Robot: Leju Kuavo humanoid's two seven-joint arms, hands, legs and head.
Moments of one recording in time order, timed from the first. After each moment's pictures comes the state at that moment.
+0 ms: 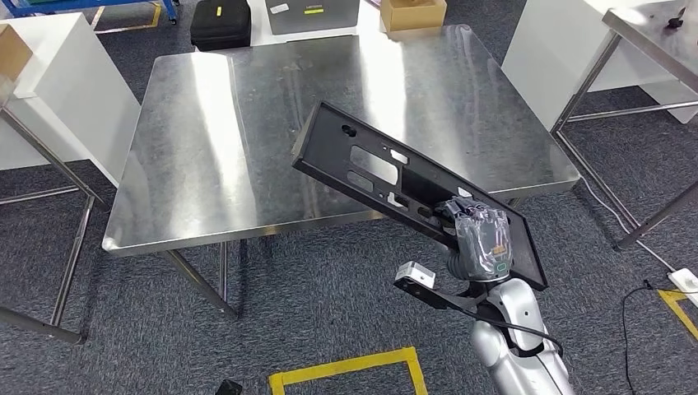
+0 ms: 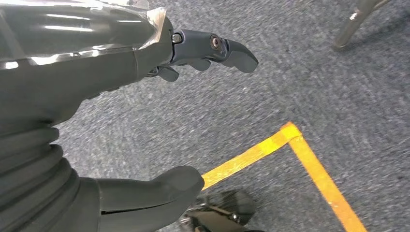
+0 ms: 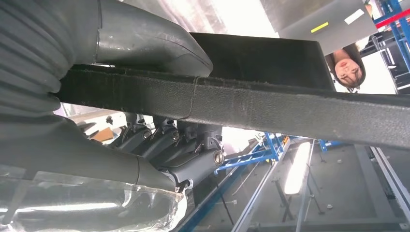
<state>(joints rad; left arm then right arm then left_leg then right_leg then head) -0.12 -0.23 0.83 -0.23 -0.89 0.41 -0.42 -0.33 -0.12 0.48 -1.39 1.05 -0.44 -0.25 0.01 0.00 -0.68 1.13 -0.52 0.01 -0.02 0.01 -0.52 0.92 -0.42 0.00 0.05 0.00</state>
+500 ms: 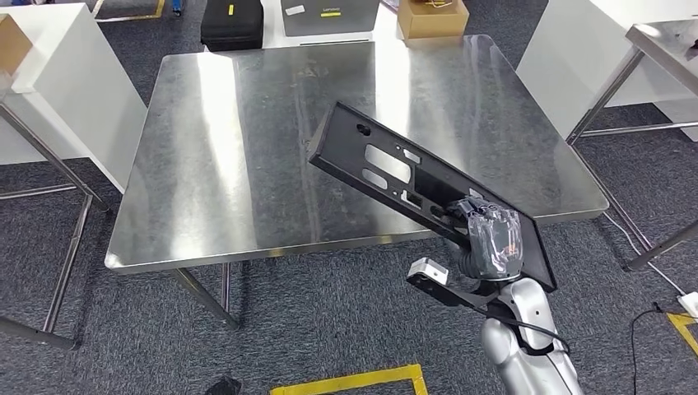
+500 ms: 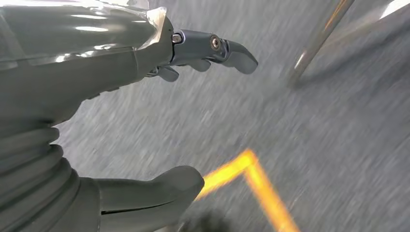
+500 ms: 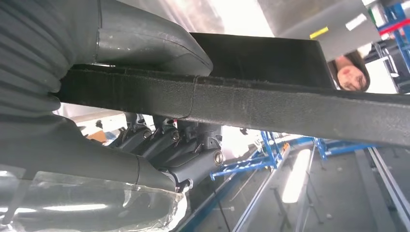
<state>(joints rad) -0.13 -0.24 0.84 -0.23 -0.86 0.50 -0.58 -0.37 -0.14 0.46 -1.34 1.00 -0.44 -0.28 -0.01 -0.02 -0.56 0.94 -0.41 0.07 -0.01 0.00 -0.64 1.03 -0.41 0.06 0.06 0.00</state>
